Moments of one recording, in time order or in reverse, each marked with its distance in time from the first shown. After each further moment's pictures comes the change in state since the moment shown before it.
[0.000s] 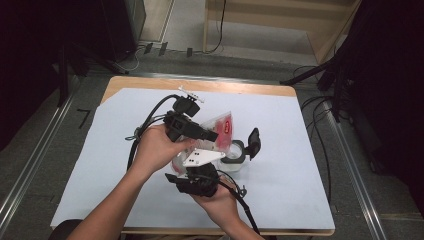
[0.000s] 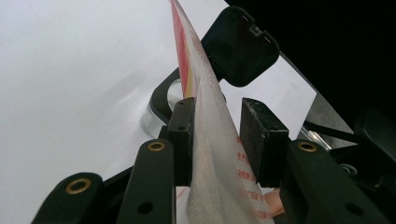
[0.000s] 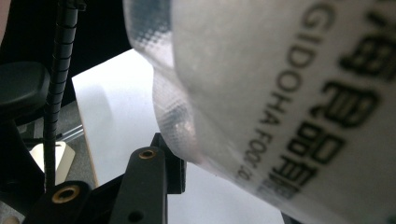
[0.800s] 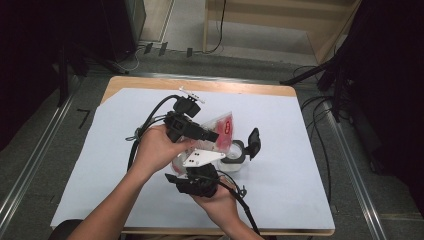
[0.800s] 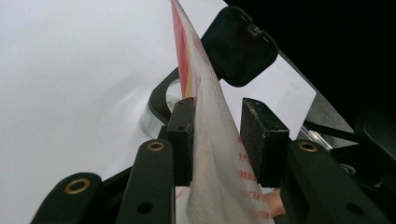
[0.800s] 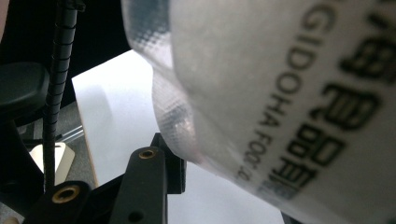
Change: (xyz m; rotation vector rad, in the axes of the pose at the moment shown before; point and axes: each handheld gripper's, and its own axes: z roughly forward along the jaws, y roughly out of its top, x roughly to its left) left arm -0.002 0.000 0.001 -0.001 0.002 0.004; right arm 0.001 -0.001 0.000 -0.005 -0.001 0.001
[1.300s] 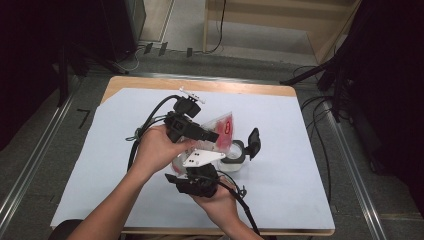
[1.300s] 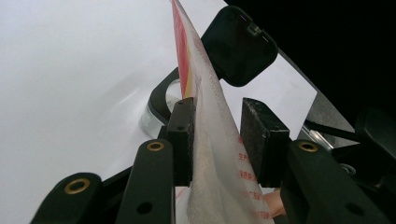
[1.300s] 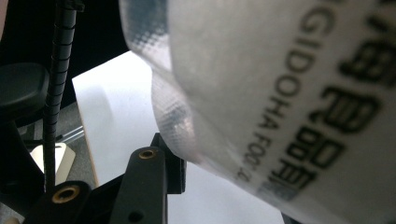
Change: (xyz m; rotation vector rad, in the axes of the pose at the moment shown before) left arm 0.000 0.000 0.000 0.003 -0.001 0.012; right arm 0.000 0.000 0.000 0.001 -0.001 0.003
